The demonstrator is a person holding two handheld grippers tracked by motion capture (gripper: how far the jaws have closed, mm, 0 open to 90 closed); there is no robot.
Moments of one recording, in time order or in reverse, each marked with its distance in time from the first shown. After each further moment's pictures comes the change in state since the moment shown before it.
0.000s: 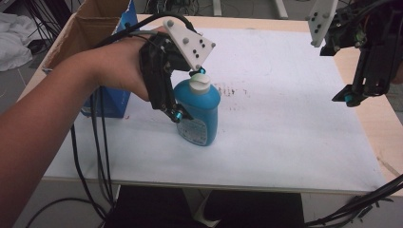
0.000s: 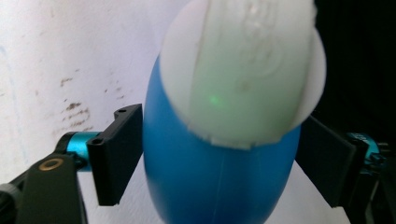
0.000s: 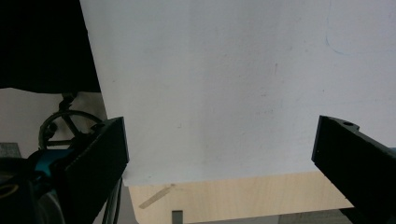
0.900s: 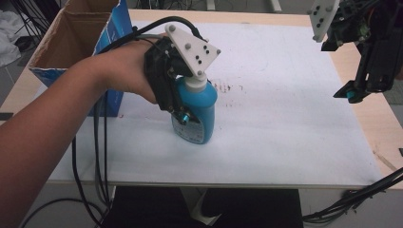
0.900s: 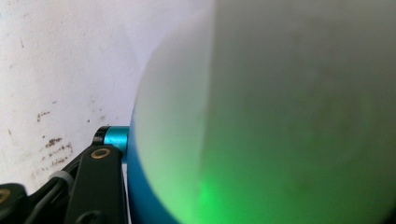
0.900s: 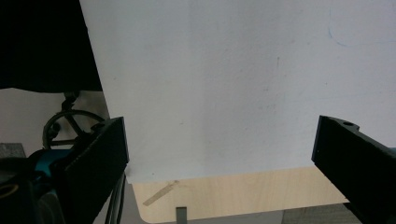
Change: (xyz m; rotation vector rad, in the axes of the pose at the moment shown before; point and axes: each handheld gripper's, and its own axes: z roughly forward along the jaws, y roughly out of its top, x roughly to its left) left arm 0.009 0.001 0.021 -0.065 -0.100 0.083; right arm 0.001 -0.003 0.000 0.013 0.004 0.020
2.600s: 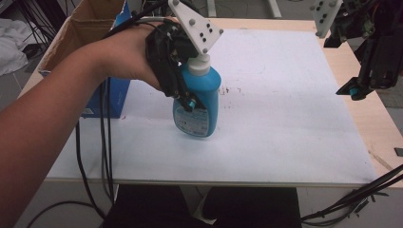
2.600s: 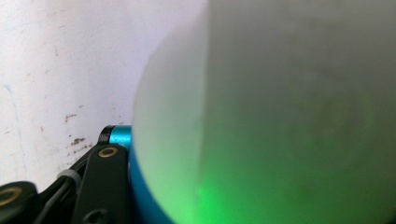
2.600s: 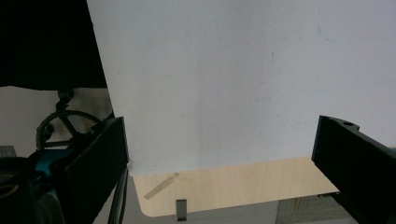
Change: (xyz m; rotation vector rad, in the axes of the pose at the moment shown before) left arm 0.000 0.025 -0.022 -0.001 0.042 -0.048; right arm 0.012 -0.010 -0.018 -0.015 -0.038 -0.001
